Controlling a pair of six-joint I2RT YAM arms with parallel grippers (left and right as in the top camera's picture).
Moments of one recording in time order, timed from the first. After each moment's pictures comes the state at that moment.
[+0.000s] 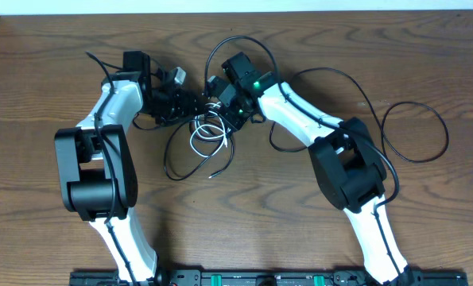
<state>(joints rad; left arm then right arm) 0.06 2.06 1.42 -0.77 0.70 -0.03 0.60 2.36 1.85 -0.65 -0.34 -0.26</state>
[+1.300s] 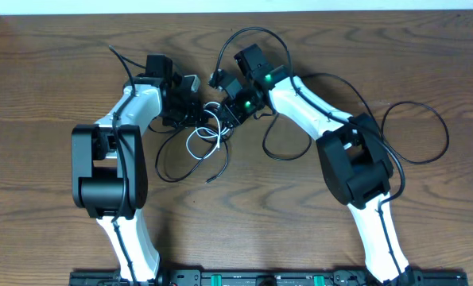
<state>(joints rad) -0.05 2.07 1.37 -0.66 0.45 0.00 0.55 2.36 1.85 -0.63 -0.61 -0.18</state>
